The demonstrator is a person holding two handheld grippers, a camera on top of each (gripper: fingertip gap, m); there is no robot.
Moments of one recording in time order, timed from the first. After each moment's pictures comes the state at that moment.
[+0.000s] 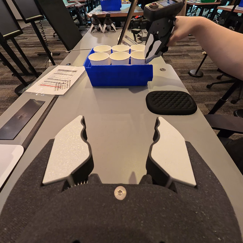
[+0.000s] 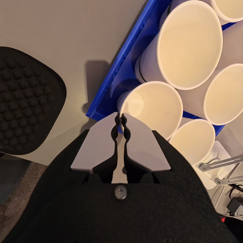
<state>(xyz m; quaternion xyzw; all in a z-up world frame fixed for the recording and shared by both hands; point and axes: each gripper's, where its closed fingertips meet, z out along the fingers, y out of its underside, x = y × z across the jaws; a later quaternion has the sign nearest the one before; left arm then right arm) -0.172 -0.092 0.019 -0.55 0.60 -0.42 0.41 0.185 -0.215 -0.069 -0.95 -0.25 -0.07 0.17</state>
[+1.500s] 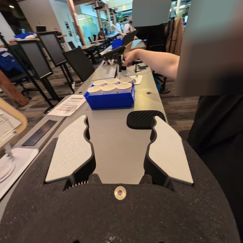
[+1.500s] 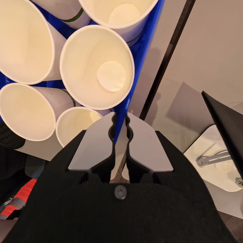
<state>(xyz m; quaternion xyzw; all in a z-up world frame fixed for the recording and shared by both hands) -0.245 -0.220 0.111 -0.51 0.56 -0.41 0.50 0.358 -0.160 -0.060 -0.99 -0.11 0.07 0.11</state>
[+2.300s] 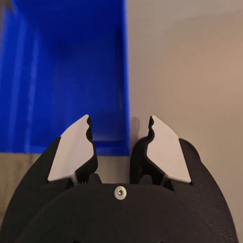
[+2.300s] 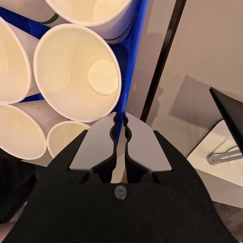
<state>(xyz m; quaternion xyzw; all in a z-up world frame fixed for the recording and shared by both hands) -0.578 -0.103 -0.068 -0.94 0.07 0.07 0.34 0.360 -0.153 -0.082 -0.99 -0.06 0.07 0.08</state>
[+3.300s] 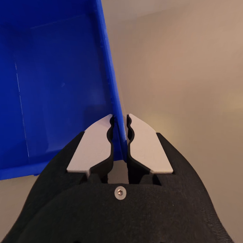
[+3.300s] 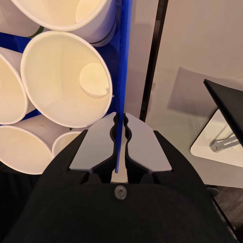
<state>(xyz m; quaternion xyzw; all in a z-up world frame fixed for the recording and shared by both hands) -0.371 -0.079 -0.101 -0.94 0.16 -0.01 0.31 0.361 -0.148 -0.082 -1.00 0.00 0.03 0.07</state>
